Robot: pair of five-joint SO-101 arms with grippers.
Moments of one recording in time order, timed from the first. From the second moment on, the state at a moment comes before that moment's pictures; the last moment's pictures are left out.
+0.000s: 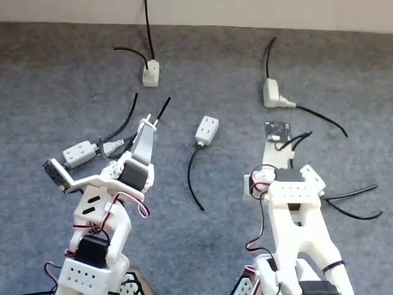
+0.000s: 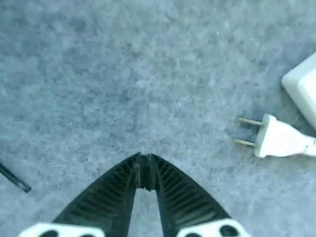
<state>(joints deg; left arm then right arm) 10.6 -102.5 94.0 17.7 58.9 -7.0 -30.2 59.2 51.8 -2.5</state>
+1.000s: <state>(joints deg) 10.2 -37.1 35.6 21.7 64.1 -6.9 -30.3 70.0 33.2 -2.8</state>
